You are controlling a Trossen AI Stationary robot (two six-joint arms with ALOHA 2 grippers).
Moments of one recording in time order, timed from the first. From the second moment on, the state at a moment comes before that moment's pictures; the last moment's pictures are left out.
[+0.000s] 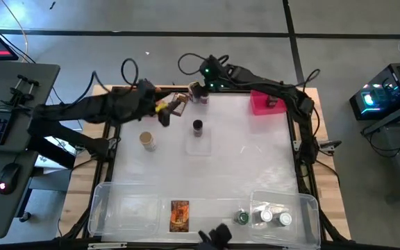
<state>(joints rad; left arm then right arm) 0.01 1.18 1.36 -0.54 -0.57 -0.47 -0.49 2.05 1.88 -0.65 0.06 0.43</state>
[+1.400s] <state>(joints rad) 0.23 1.24 1.36 -0.68 -0.22 -0.34 -0.57 2.17 1.88 -0.70 0.07 0.18</state>
